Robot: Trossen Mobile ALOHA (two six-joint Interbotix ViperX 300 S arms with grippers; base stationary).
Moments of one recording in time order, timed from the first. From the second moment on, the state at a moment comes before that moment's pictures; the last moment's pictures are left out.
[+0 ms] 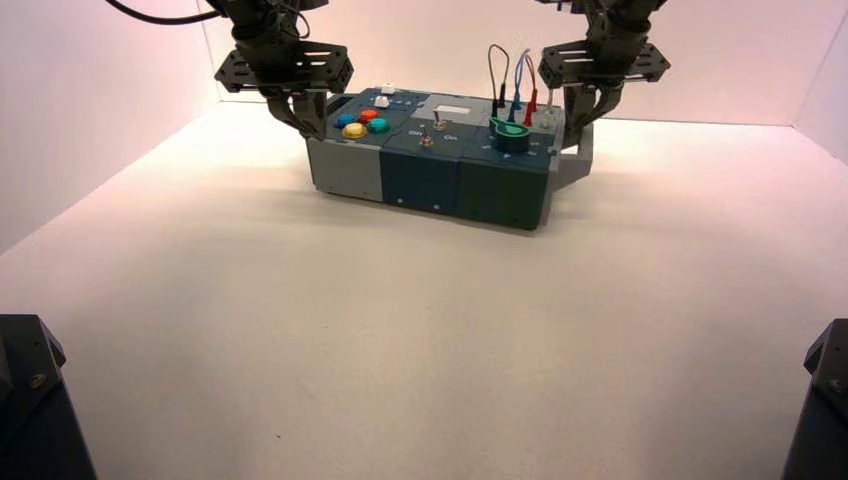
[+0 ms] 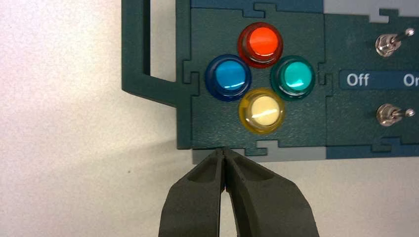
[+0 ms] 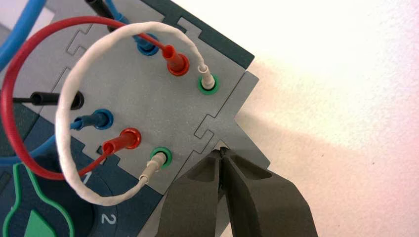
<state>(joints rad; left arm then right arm) -0.35 0.22 0.58 -0.24 0.34 0.18 0.17 0.33 0.40 0.05 0.47 -0.10</state>
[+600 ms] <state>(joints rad) -0.35 0.21 0.58 -0.24 0.33 0.18 0.19 0.22 0.52 0.06 0.51 -0.11</state>
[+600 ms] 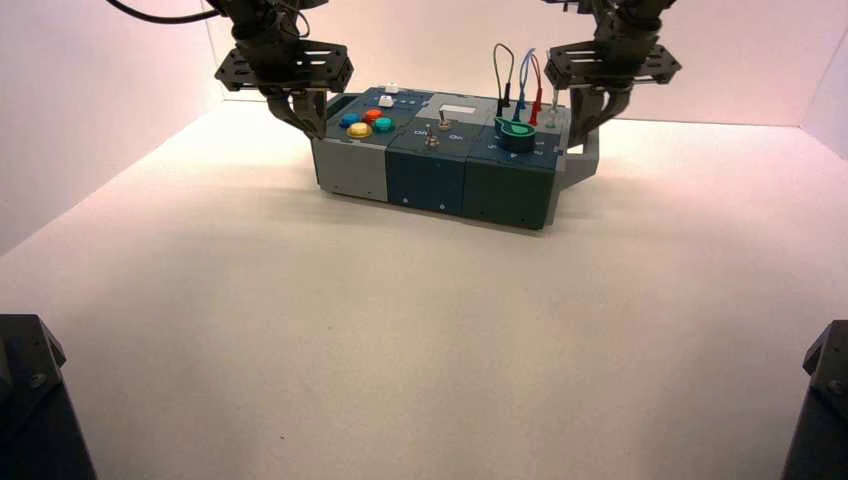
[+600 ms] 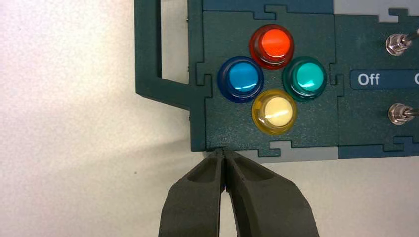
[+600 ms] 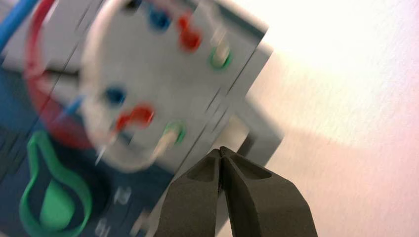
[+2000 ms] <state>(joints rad) -0.34 0.00 0.77 -0.23 0.04 0.22 0.18 -0.36 0.95 0.06 0.24 -0.09</state>
